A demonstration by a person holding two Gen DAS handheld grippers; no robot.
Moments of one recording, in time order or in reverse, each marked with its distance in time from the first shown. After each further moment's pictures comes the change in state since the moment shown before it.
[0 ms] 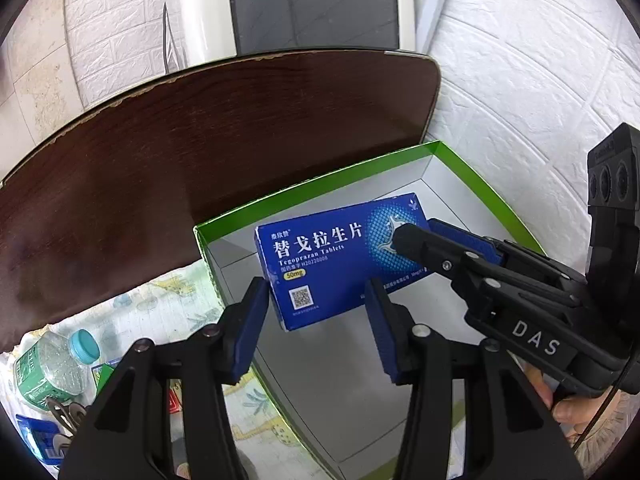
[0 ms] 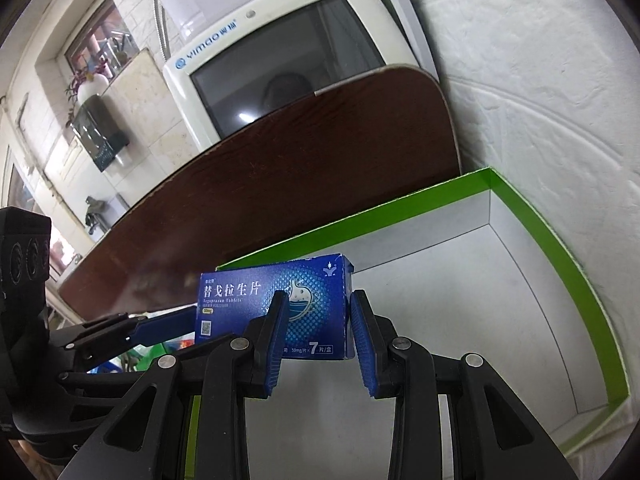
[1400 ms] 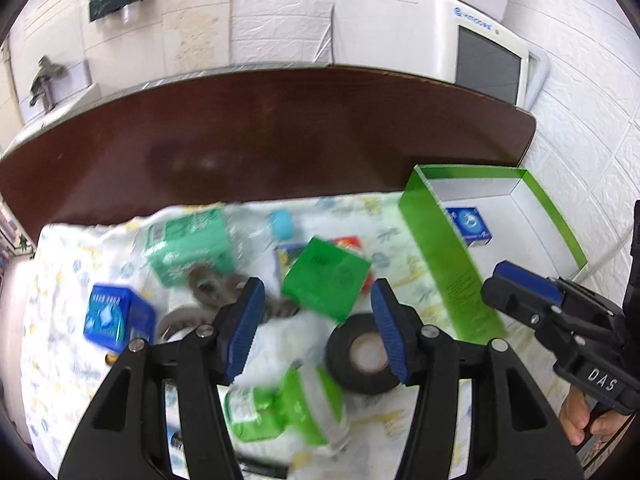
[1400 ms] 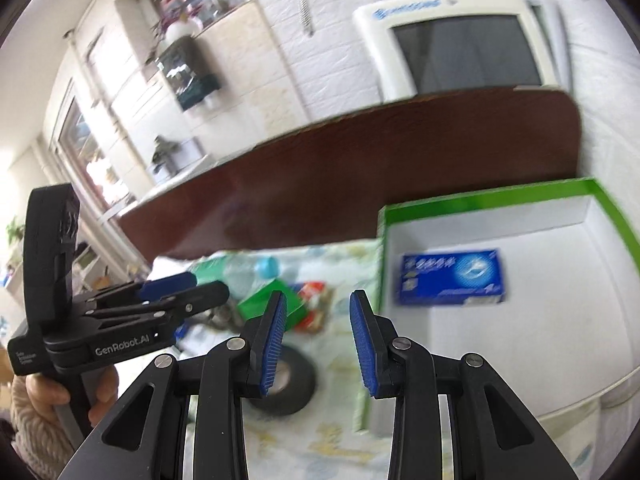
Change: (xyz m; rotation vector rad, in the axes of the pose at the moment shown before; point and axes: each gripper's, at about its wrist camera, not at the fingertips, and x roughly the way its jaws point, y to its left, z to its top) left arm -0.122 0.115 -0.114 -0.270 -0.082 0.212; right arm -0.023 0.125 -0.059 -0.198 0.080 0.164
